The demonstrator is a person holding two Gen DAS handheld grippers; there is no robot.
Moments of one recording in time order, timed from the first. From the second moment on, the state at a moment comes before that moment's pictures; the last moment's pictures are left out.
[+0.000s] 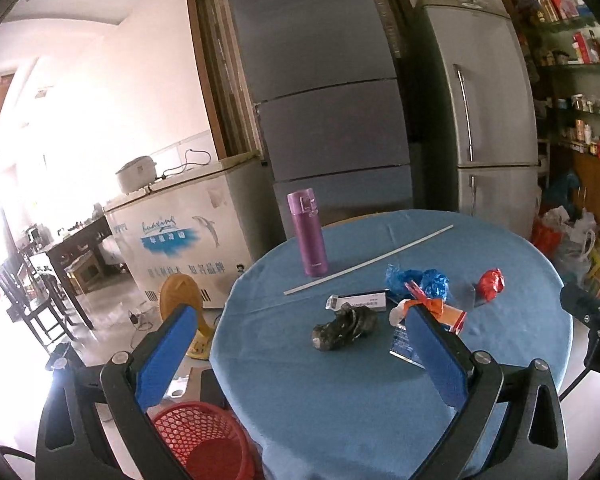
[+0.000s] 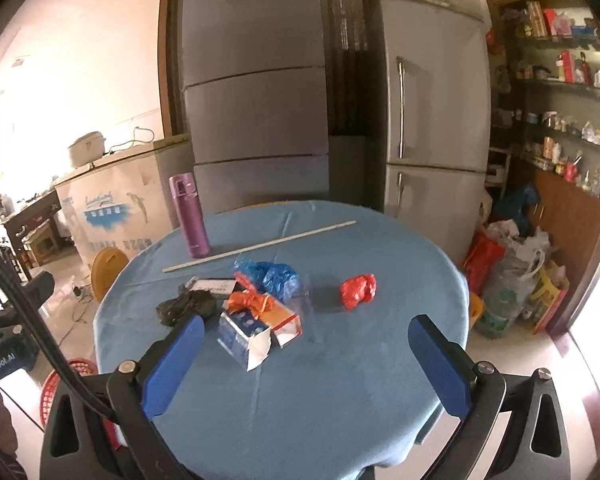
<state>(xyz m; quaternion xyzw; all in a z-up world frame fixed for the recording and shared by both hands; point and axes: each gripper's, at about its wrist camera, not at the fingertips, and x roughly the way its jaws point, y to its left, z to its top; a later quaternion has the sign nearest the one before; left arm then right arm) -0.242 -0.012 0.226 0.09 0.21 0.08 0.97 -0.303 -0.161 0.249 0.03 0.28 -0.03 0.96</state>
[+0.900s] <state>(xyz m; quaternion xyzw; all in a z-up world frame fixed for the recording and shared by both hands) -0.215 -0.015 0.201 0.10 0.26 0.07 0.96 -0.277 -0.165 0.232 0.04 0.31 -0.04 0.95</state>
